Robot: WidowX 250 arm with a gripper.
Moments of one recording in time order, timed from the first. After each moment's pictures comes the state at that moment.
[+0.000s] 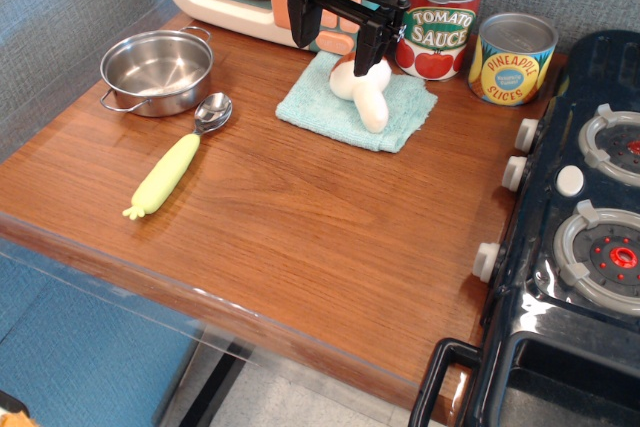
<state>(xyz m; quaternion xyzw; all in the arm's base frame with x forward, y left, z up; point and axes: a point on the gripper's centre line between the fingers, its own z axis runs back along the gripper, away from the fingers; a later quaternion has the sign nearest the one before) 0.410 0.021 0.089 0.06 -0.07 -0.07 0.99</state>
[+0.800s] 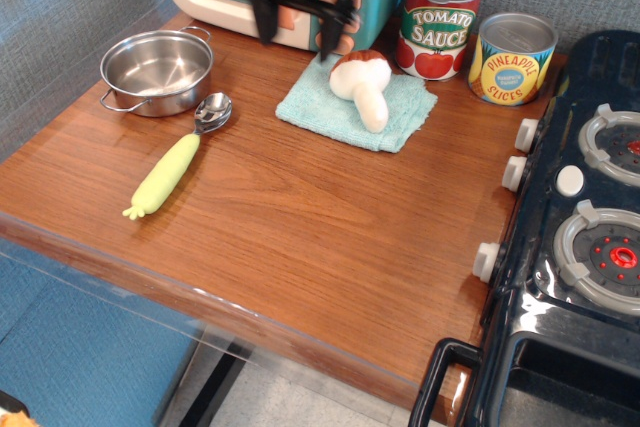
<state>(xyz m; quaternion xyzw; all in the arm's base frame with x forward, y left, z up) 0.426 0.087 0.075 0.02 -0.05 0.02 1.00</state>
